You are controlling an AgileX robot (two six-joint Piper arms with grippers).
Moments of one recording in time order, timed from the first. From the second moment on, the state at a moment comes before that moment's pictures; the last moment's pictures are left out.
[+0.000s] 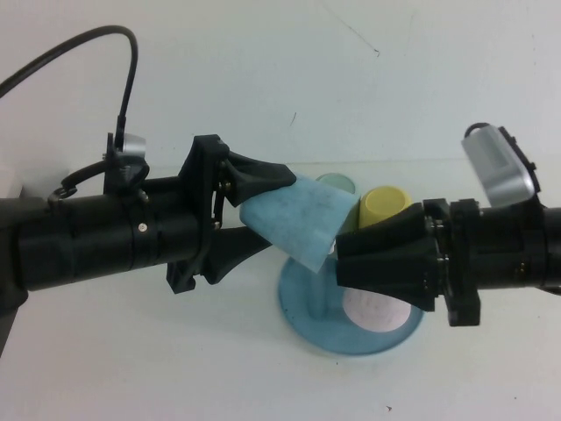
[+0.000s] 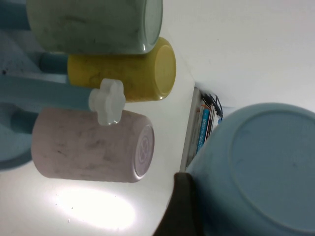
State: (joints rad) right arm 0.28 1.58 -0.82 1.70 1.22 -1.94; left arm -0.31 1.38 -0.83 -1.67 0.68 0.33
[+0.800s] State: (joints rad) right arm 0.43 1.69 -1.00 1.70 1.05 -1.87; left arm -0.31 1.38 -0.83 -1.69 0.65 0.32
